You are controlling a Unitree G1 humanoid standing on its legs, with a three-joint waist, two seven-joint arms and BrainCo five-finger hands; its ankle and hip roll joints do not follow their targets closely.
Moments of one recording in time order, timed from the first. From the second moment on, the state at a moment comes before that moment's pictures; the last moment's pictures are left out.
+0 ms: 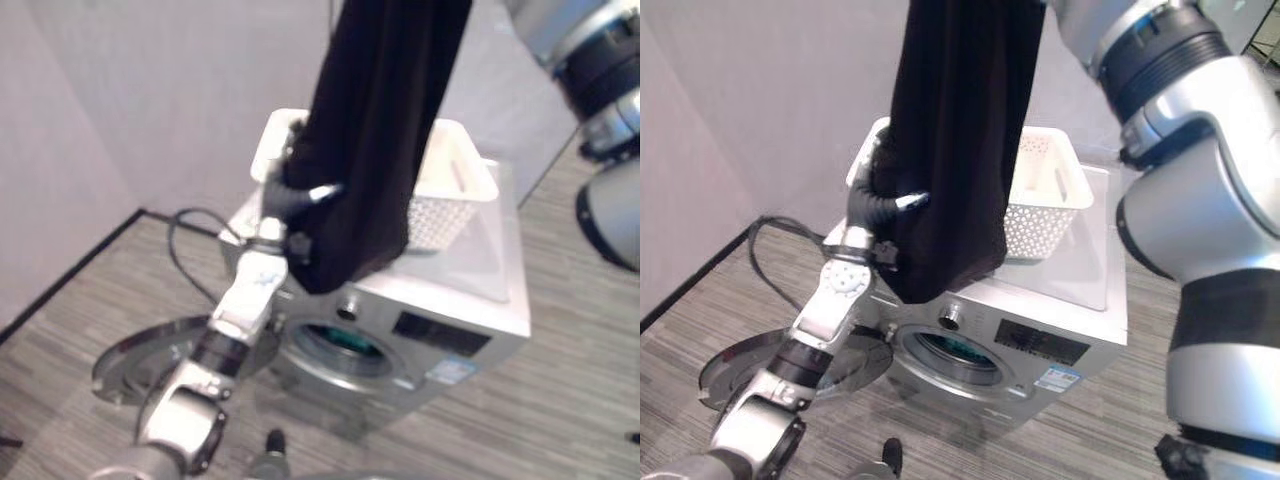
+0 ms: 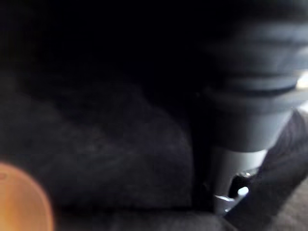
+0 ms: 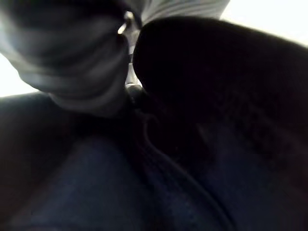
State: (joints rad) left arm -0.60 0.19 -0.33 0.21 -0.12 -0.16 0.30; right arm -1.91 -0.59 0.98 0.98 -0.12 -0.07 -0.51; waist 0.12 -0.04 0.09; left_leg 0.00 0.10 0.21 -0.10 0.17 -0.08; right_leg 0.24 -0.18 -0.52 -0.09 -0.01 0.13
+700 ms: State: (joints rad) left arm -0.72 0.15 -0.34 0.33 -0.13 -0.16 0.33; right arm -1.84 -0.59 0.91 0.97 -0.12 -0.06 -0.52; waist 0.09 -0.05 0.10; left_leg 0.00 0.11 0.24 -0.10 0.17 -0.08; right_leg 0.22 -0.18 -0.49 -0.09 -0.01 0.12
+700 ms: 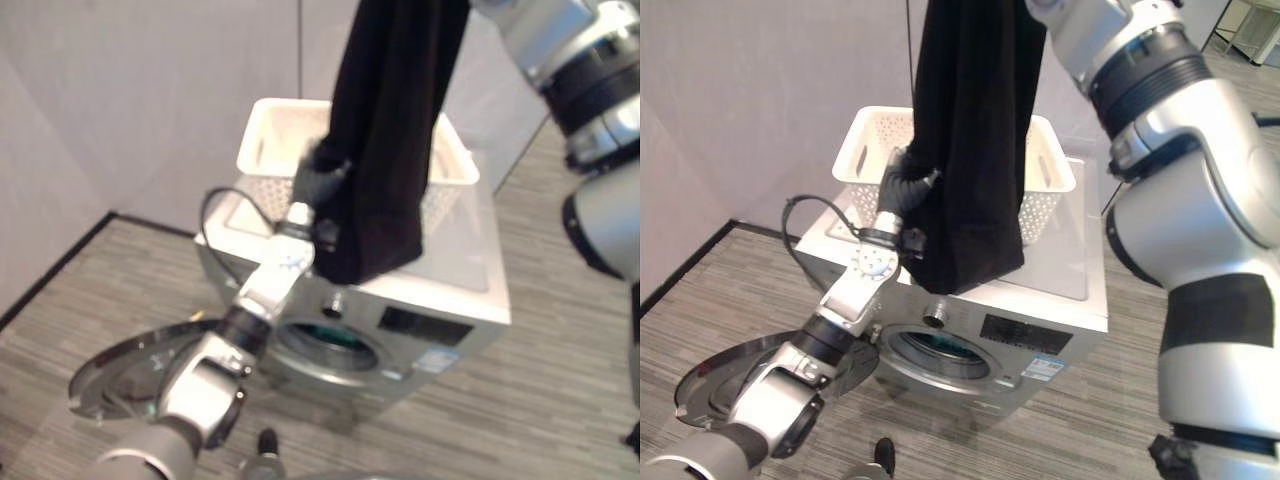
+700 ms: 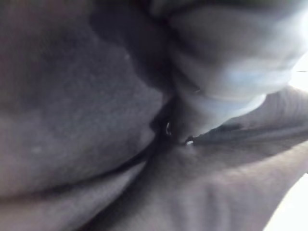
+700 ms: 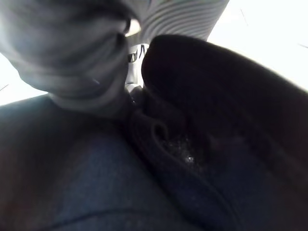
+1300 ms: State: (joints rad) left arm -0.72 0.32 -0.10 0.15 -0.06 -0.16 0.43; right arm -1.72 -0.67 0.69 0.78 -0.16 -0.04 -0.52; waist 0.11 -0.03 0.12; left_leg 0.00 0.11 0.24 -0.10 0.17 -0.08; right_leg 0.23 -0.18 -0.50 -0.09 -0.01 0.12
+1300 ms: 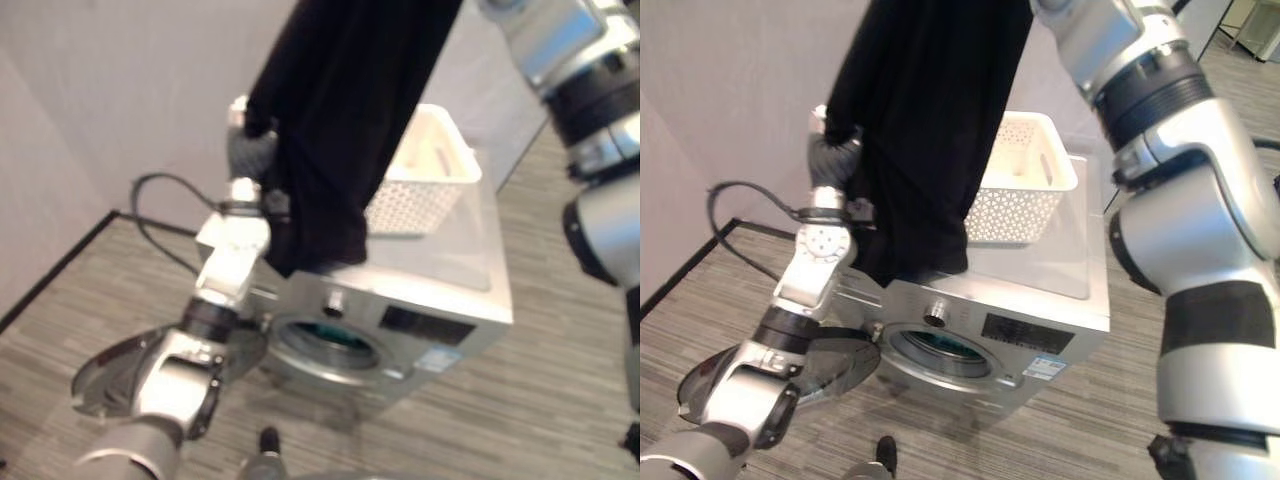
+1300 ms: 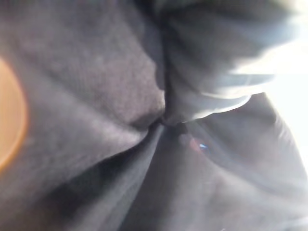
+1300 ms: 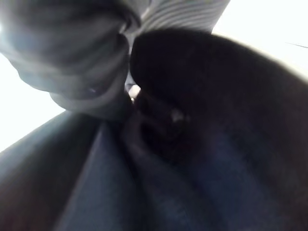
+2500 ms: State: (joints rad) left arm -0.60 0.96 0.37 0.10 0.09 -0.10 0.71; right arm -0.79 -0.83 0.12 0.15 -0.32 0.02 -0.39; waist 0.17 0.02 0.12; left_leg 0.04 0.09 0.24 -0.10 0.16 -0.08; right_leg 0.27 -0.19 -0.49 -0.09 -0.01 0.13
